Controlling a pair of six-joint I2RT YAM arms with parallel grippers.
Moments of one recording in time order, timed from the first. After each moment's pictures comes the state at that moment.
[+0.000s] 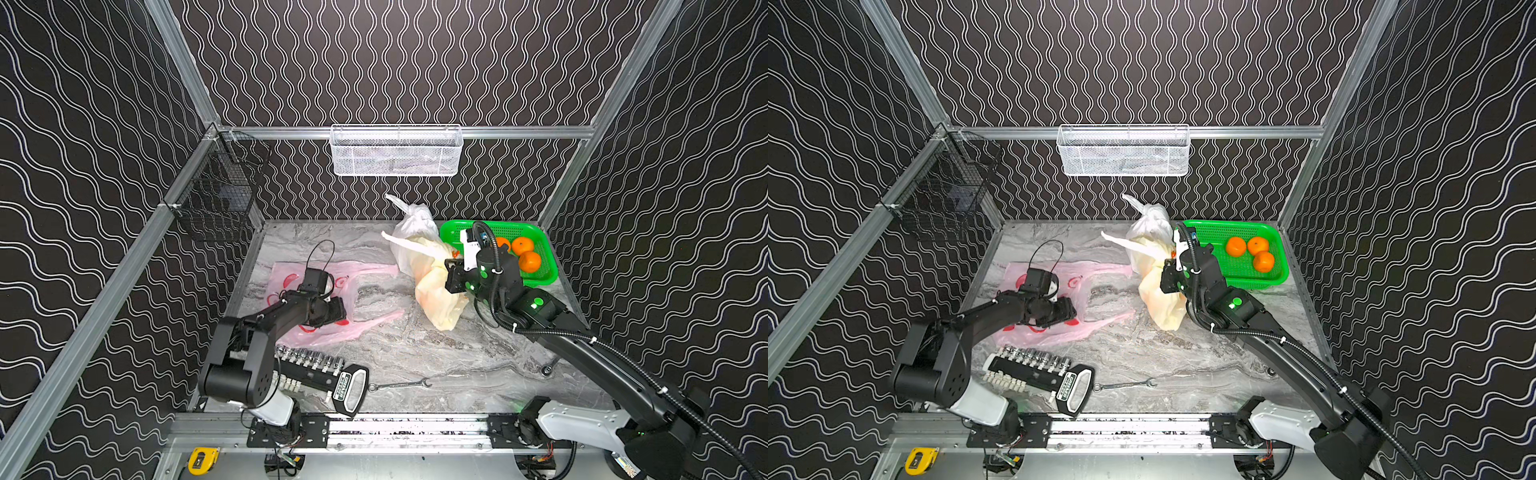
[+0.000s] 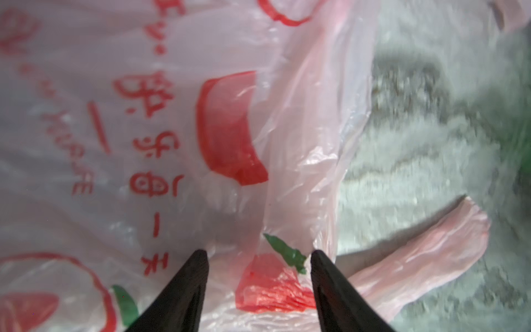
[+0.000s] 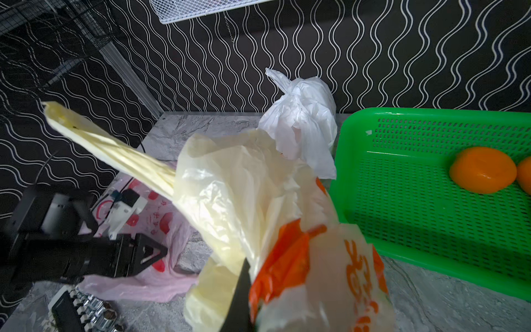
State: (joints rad) left arm -0.20 1.51 0.75 -0.41 0.19 -0.43; right arm 0.69 1.19 1.14 -0.38 0.22 0.38
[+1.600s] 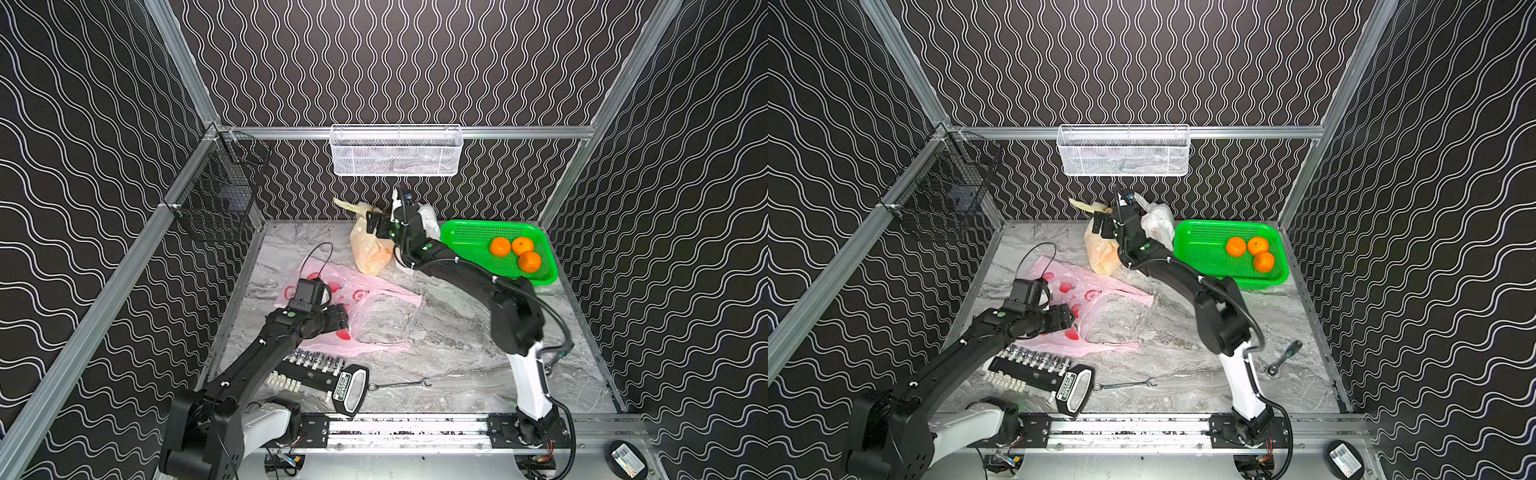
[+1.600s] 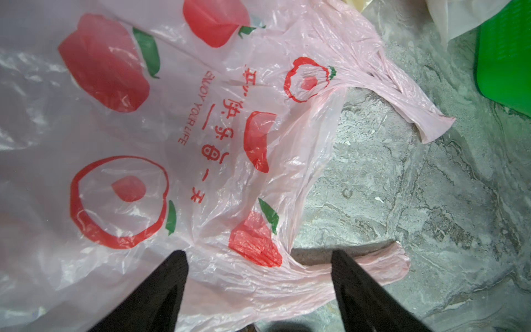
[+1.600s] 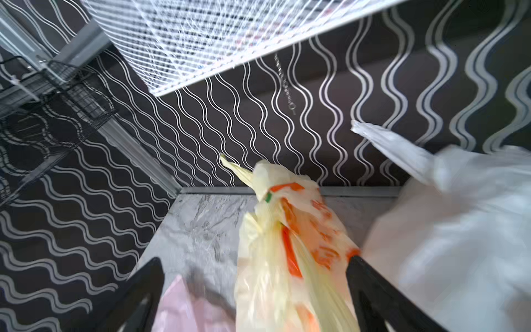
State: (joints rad) left arm -0.31 1.17 0.71 -0.55 0.09 -0.45; right arm 0.69 2.06 1.77 0.06 0.25 0.47
